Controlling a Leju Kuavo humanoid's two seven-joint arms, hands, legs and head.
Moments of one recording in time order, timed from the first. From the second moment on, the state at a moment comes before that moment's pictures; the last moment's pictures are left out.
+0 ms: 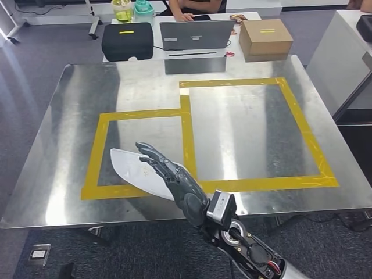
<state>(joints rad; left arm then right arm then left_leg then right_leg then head) -0.10 0.18 -0.95 -0.22 1.35 0.13 -0.23 -0.41 0.06 0.92 -1.50 -0.13 0.10 -0.48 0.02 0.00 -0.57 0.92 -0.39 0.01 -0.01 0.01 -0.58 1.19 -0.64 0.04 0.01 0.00</state>
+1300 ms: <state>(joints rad) -0.11 0.18 -0.95 -0.22 1.34 0.14 -0.23 -0.39 0.04 0.90 -1.51 -0.14 0.11 -0.48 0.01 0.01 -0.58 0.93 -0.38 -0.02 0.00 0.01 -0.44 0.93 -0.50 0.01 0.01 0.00</state>
